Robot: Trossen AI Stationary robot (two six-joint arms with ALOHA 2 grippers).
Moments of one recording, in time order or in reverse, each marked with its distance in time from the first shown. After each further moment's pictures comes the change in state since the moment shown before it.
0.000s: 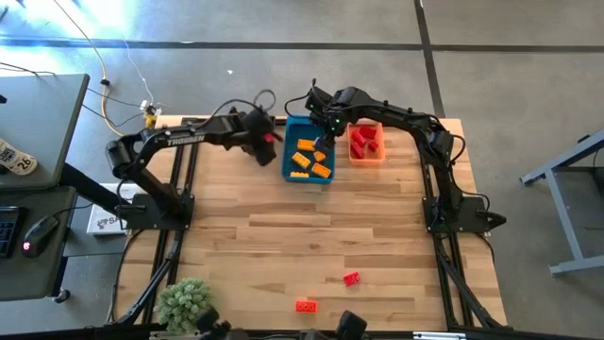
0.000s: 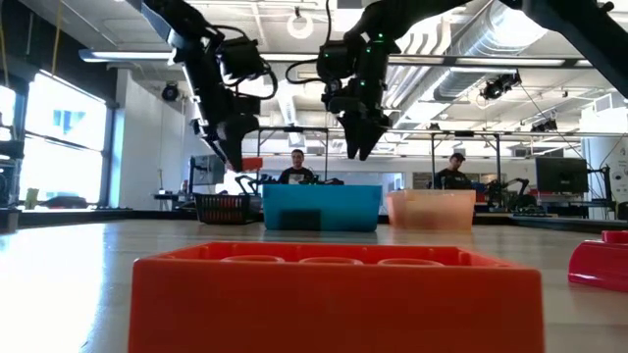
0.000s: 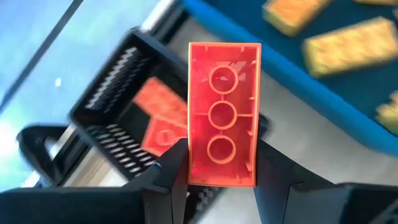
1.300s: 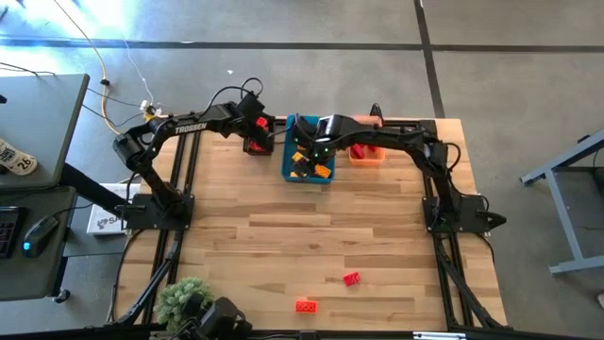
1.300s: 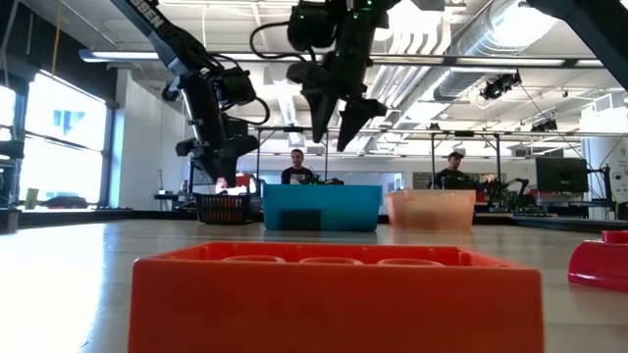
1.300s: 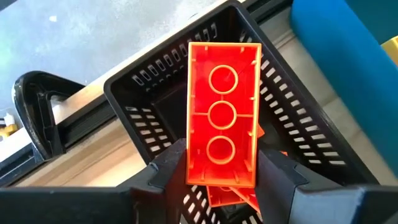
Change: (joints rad) left arm 0.205 0.100 -0.001 0.084 0.074 -0.171; right arm 0.241 0.000 0.000 0.042 -0.063 0.521
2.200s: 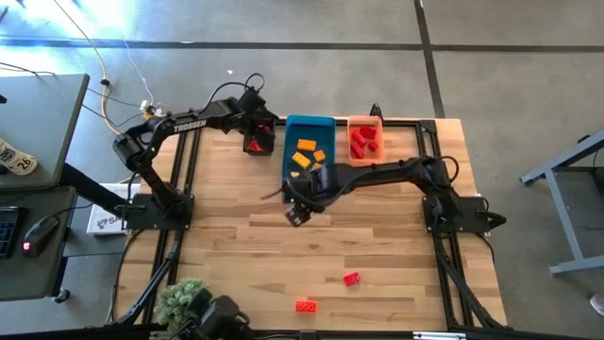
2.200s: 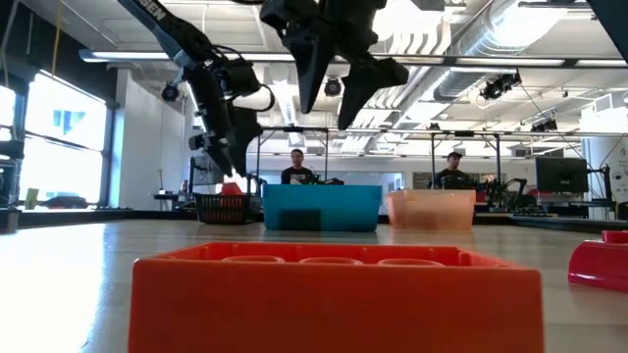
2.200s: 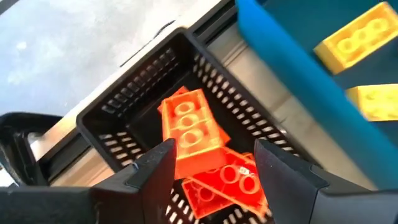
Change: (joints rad) left arm -0.001 -0.002 0.062 -0.040 0.103 0.123; right arm 0.331 0.000 0.000 -0.029 0.022 0.412
